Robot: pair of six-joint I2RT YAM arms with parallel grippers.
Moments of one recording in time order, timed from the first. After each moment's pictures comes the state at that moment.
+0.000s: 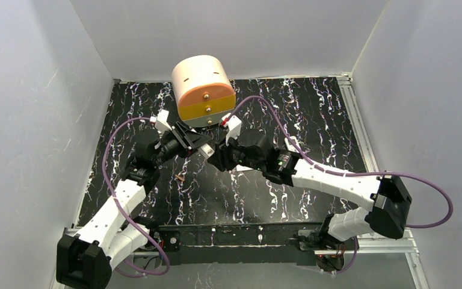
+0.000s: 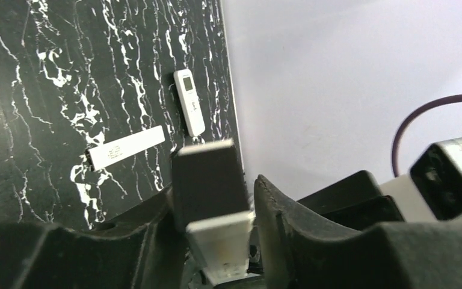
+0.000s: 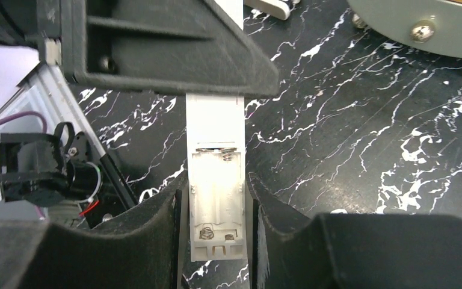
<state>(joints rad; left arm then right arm) -0.32 0.93 0.61 0.10 0.47 -1.07 1.08 1.37 1.05 -0.04 -0.01 0.35</state>
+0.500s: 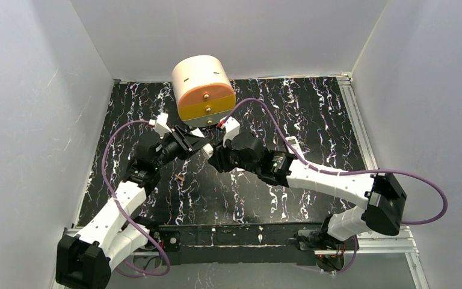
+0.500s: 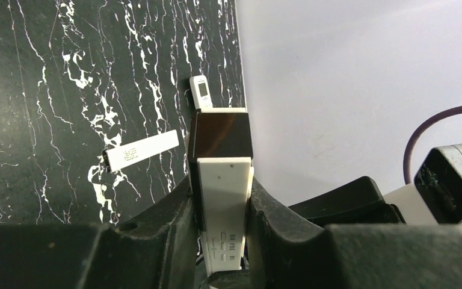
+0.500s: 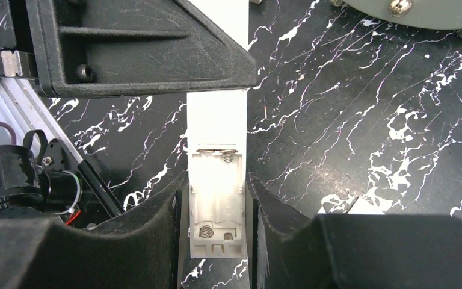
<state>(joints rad) -0.32 0.92 0.57 0.11 0.41 -1.07 1.12 1.41 1.08 -0.09 0.13 0.39</state>
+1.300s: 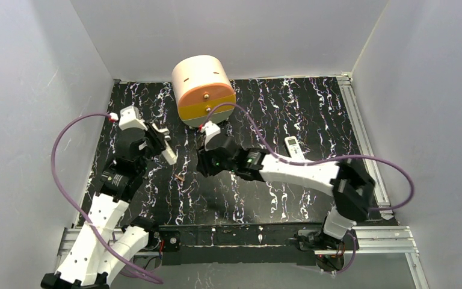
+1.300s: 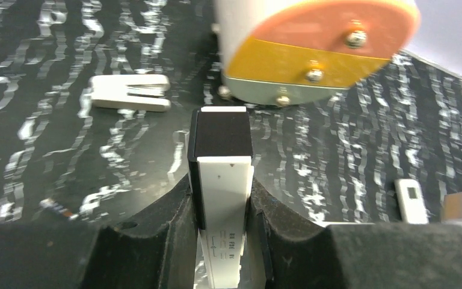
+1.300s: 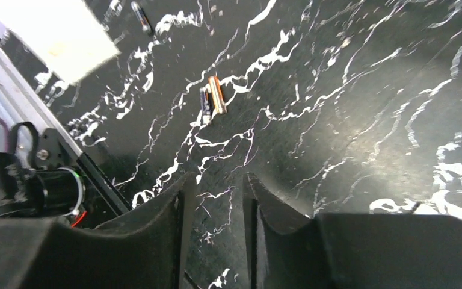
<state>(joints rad) -0.32 0.76 0.90 -0.52 -0.27 -0.52 1.15 1.61 1.23 -0.16 0.09 0.48</state>
